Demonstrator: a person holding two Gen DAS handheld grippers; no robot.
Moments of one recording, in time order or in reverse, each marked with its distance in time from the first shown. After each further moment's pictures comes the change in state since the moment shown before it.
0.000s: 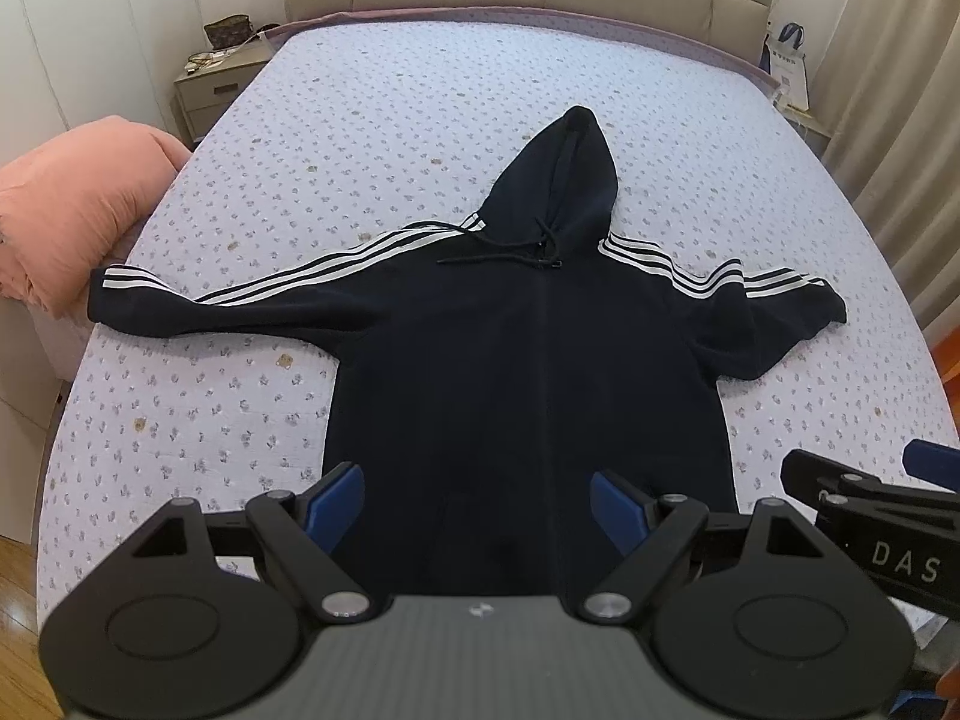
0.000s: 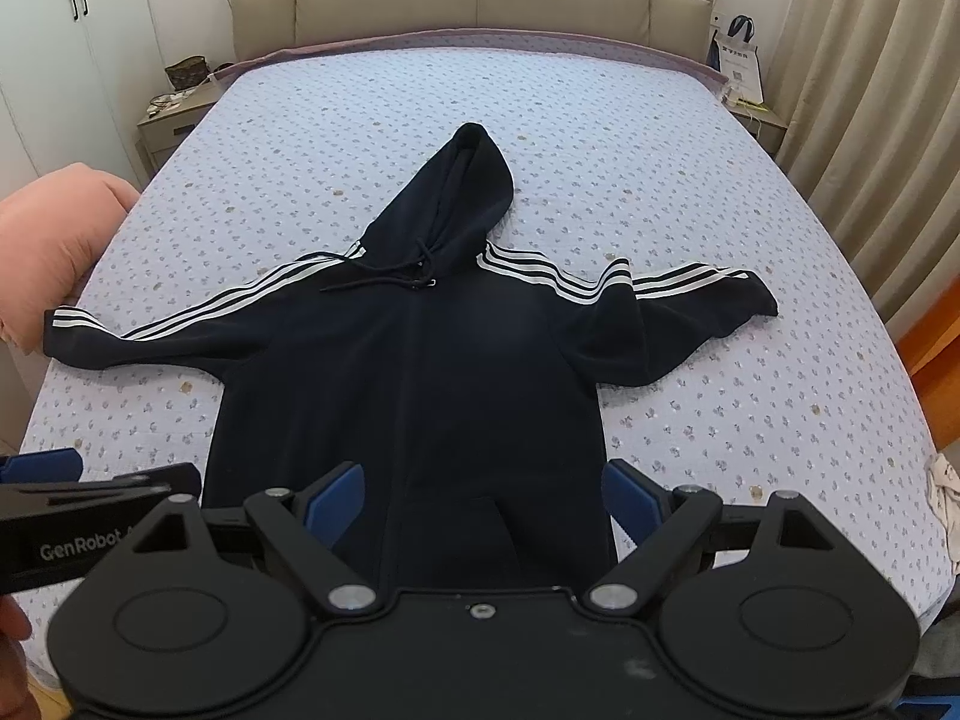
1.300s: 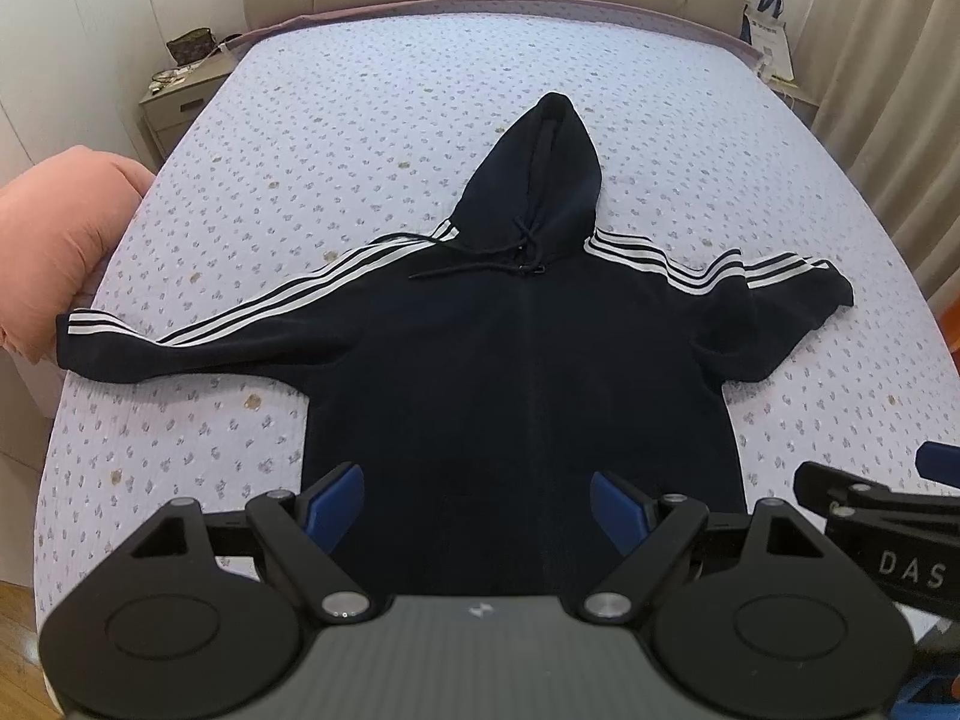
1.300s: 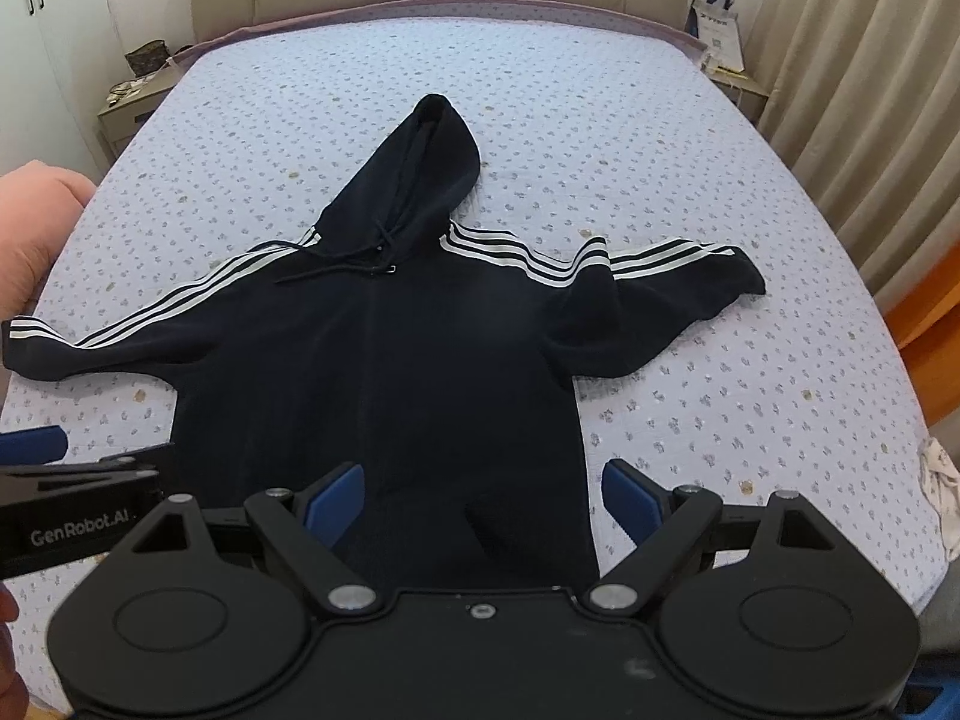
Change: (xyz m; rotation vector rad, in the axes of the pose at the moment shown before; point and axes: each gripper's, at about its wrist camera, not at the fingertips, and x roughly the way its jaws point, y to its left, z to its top) left arm 0.054 -0.034 0.039 0.068 0.012 0.010; right arm 0.050 -0.018 0.027 0.029 0.069 -0.045
